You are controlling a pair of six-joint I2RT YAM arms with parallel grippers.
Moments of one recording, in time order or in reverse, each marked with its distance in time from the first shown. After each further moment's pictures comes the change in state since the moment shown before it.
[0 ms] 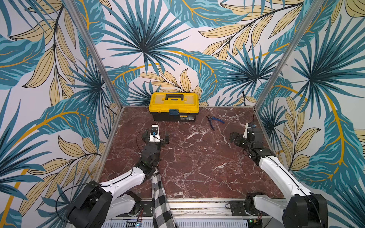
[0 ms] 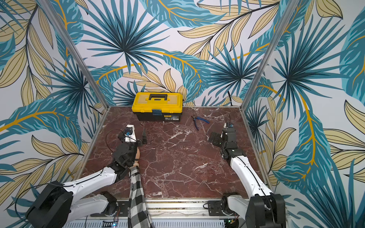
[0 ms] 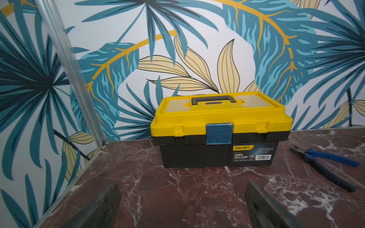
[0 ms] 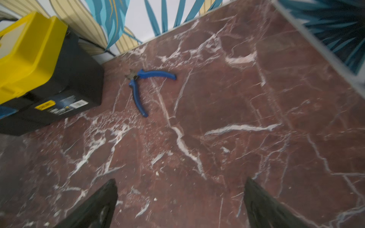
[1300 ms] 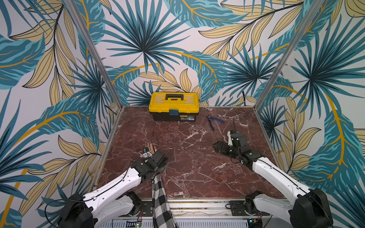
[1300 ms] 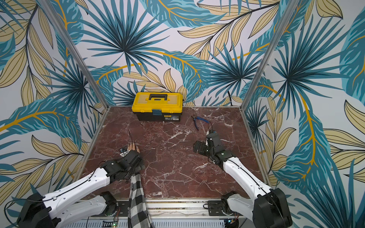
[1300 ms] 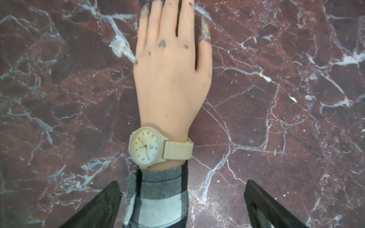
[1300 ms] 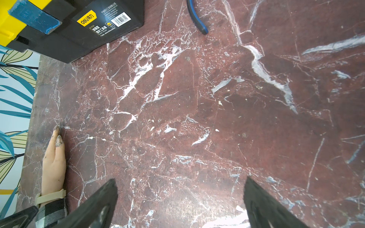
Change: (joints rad) left arm -0.105 -0.148 0.130 -1.475 0.248 -1.162; right arm 0.272 0.016 -0.026 -0.089 -0.057 0.184
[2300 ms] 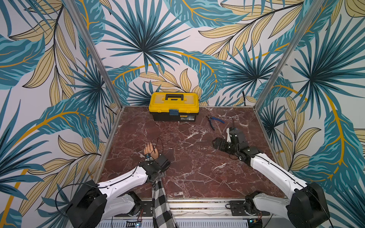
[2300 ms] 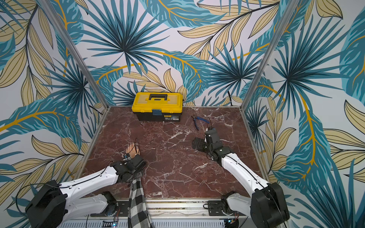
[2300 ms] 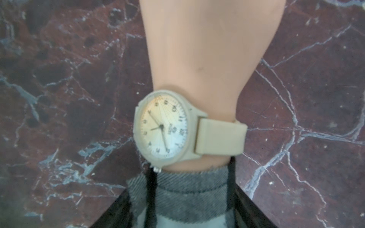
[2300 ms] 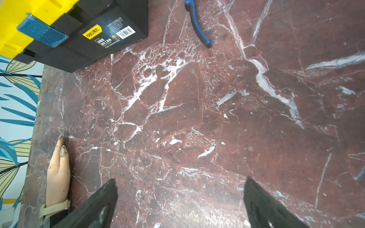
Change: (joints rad) left arm -0.023 0.143 -0.073 0.058 0.038 -0.009; right arm 0.004 0.061 0.069 0.013 0.018 0.013
